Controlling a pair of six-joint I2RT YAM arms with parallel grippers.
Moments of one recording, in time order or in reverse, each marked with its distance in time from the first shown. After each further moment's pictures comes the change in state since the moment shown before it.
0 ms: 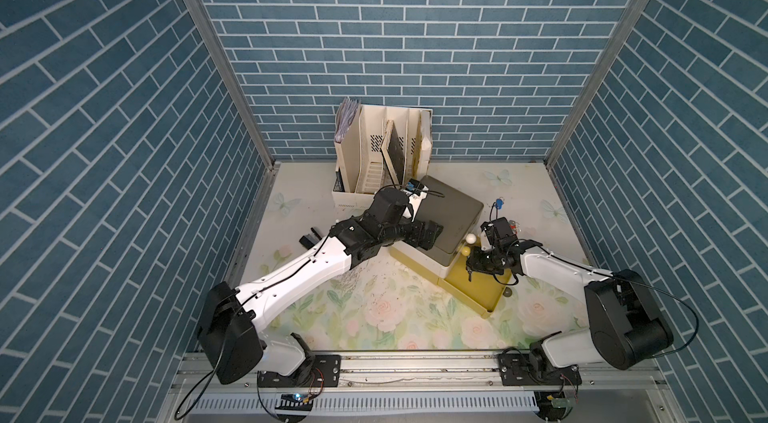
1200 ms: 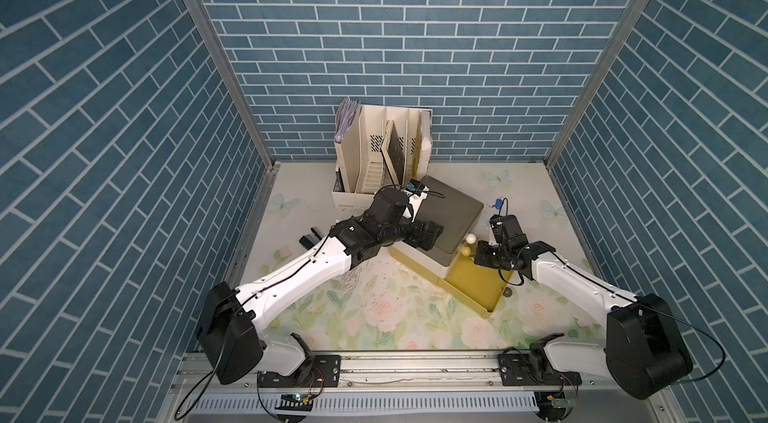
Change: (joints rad) left arm 0.000 -0.002 0.000 0.002 0.009 0.010; right arm 0.000 -0.164 0.010 -0.056 0.120 0.030
